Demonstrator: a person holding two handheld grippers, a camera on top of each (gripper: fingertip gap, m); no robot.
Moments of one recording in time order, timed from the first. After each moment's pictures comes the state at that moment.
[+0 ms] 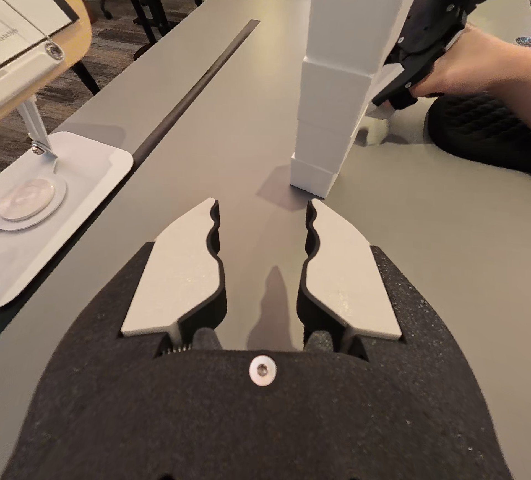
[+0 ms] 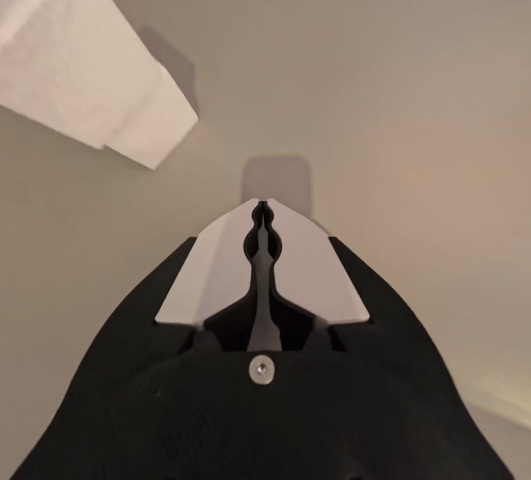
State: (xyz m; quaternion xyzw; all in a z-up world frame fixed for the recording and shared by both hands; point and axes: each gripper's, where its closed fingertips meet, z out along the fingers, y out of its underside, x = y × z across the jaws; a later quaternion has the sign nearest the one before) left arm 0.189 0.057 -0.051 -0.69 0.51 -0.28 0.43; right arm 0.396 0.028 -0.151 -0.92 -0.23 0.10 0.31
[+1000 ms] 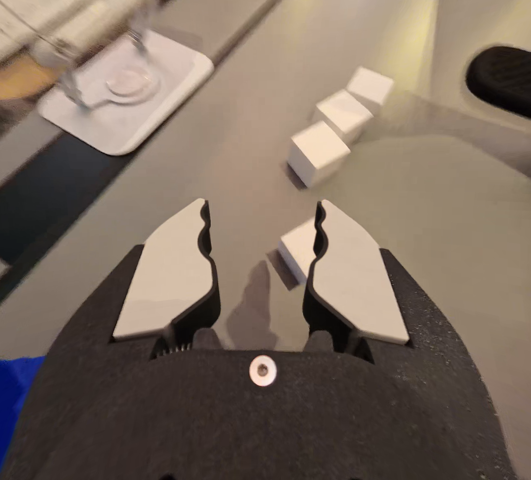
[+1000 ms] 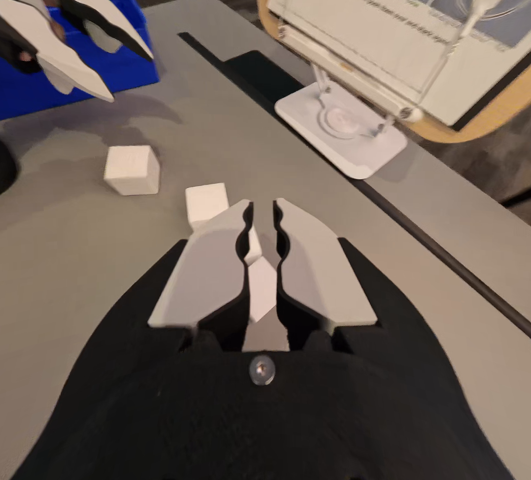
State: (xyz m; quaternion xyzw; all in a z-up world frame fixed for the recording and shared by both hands) left arm 0.031 0.068 -0.032 -0.76 0.47 -0.24 0.38; right arm 0.241 0.056 0.009 -0.79 -0.36 0.16 0.47
